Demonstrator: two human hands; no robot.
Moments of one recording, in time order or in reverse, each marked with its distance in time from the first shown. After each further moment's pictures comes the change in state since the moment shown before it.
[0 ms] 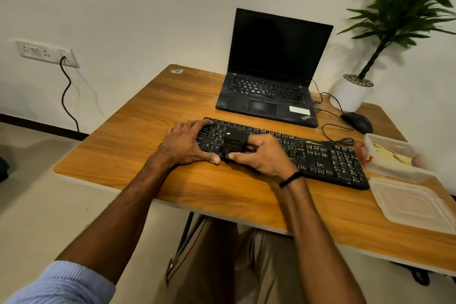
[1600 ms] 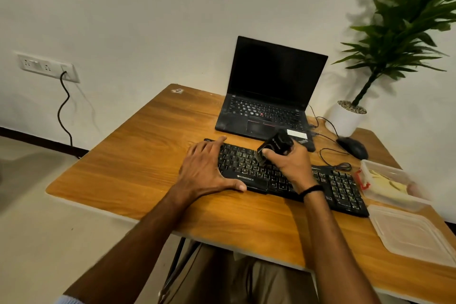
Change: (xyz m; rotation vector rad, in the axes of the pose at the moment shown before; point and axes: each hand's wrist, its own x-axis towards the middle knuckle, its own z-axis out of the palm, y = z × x) left_hand -0.005 0.053 0.020 0.012 0.275 0.129; right_hand 0.022 0.023 -0.041 0.228 0.460 0.138
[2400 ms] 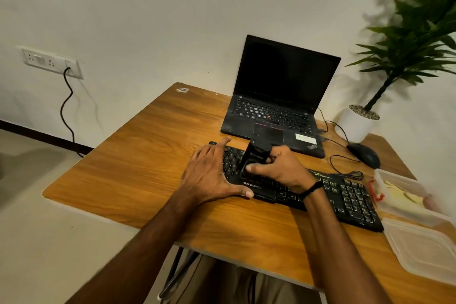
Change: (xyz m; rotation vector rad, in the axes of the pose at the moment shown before) left_hand 0.006 -0.007 0.003 -0.099 -0.022 -0.056; right_hand 0.020 -0.009 0.020 -0.120 -0.505 -0.073
